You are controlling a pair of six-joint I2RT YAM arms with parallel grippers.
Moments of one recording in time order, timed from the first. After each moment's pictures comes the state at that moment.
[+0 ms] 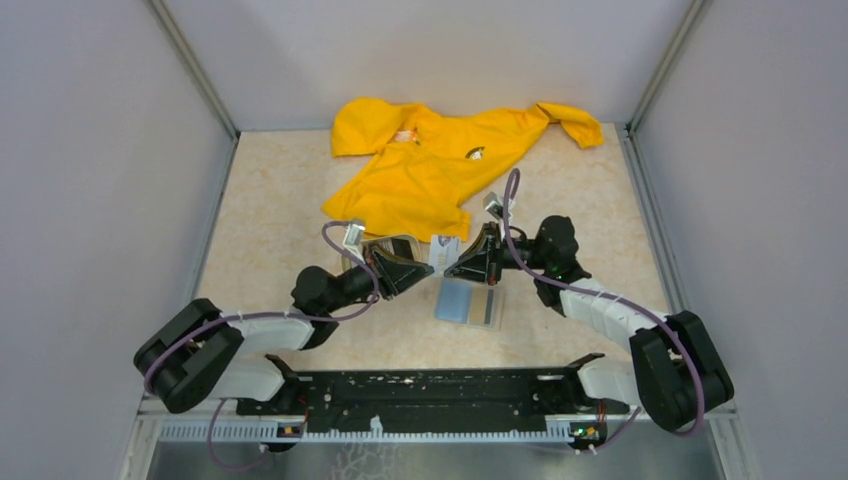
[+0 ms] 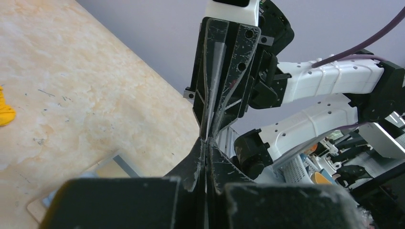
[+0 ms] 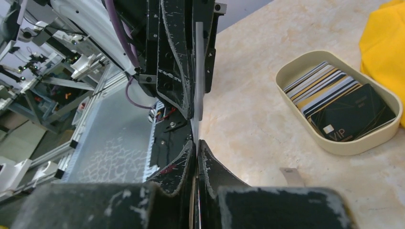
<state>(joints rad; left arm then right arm) -0.76 1.31 0.28 1.34 0.40 -0.87 0.43 1.21 0.48 0.79 -1.11 0.56</state>
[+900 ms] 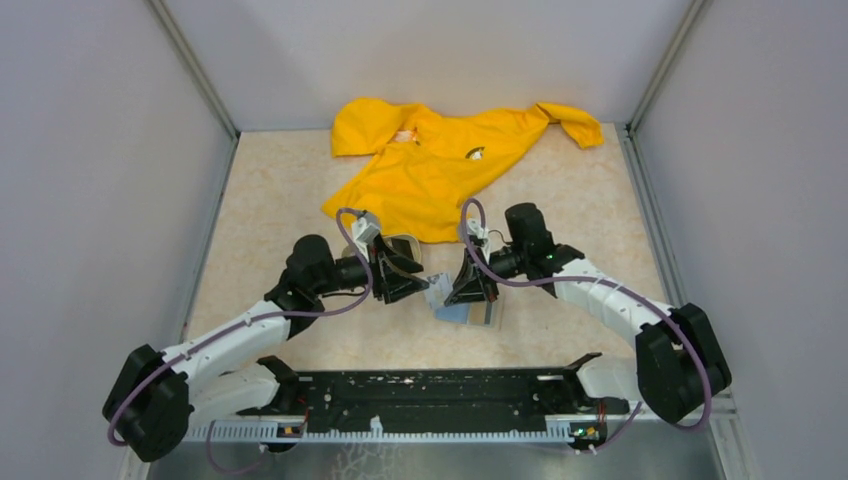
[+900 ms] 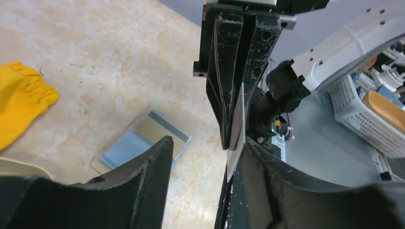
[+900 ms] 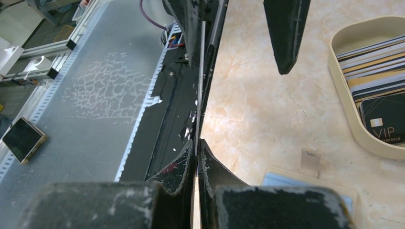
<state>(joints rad) -0.68 1.02 0.47 0.56 0.64 -0.43 0.50 1.25 0.70 -0.09 -1.30 -0.27</state>
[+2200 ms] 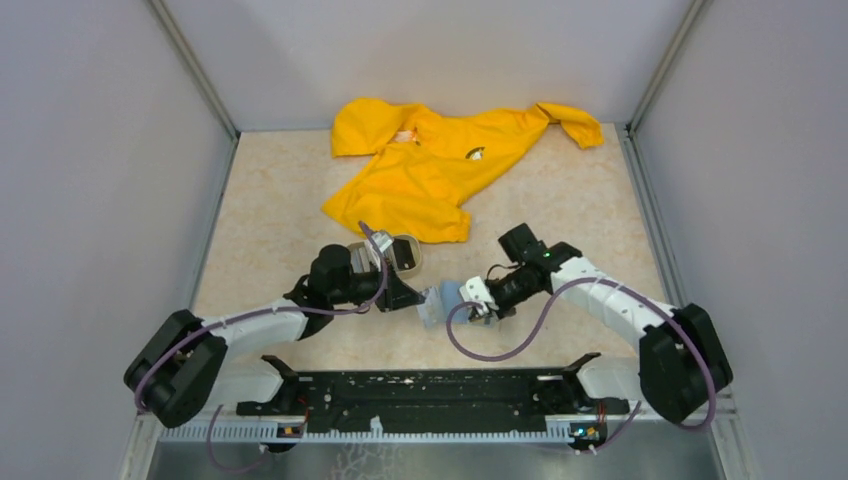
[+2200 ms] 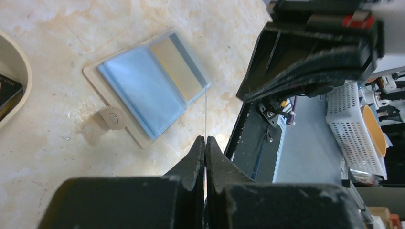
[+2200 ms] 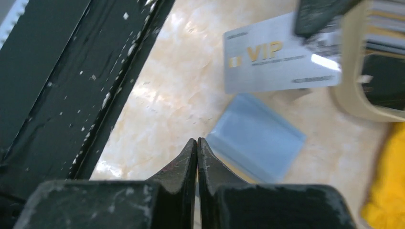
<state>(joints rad) -0.66 1.20 0.37 0.54 0.61 -0.58 0.53 1.20 0.76 -0.75 -0.93 -1.34</state>
